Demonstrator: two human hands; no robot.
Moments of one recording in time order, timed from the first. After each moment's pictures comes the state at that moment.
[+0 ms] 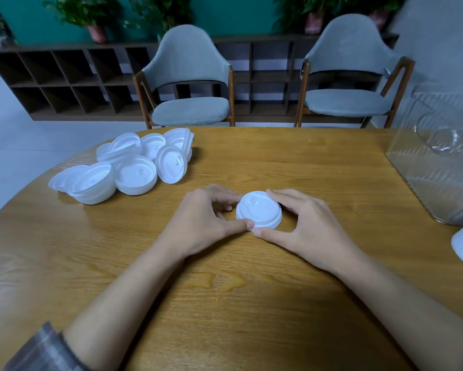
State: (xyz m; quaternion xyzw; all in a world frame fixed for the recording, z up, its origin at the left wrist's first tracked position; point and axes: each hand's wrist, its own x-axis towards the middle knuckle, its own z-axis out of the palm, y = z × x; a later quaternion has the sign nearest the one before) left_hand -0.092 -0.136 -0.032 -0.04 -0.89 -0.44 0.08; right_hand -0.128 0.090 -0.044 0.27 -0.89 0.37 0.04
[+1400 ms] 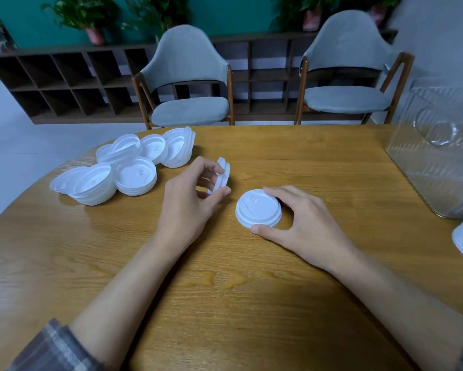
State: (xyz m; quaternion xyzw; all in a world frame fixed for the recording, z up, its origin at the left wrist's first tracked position) left_hand -0.094 -0.145 -0.027 -0.05 -0.86 -0.42 0.28; right_hand -0.124 0.086 -0.046 0.26 -0.89 0.36 0.06
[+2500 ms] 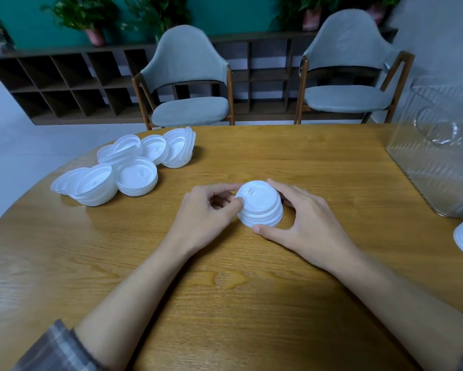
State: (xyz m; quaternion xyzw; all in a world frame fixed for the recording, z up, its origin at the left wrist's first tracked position) left_hand -0.093 -0.128 -0.032 0.01 -0.85 -0.52 0.10; right_hand -0.122 0.085 -0.044 0.24 -0.90 0.37 0.06
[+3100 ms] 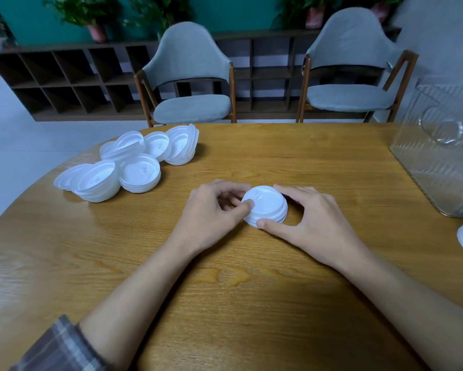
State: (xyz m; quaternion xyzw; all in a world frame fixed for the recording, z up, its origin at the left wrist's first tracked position) left_hand -0.093 -0.127 -0.037 -0.03 -0.86 -0.49 0.13; right_hand -0.116 0.088 -0.036 0.23 -0.91 0.35 0.06
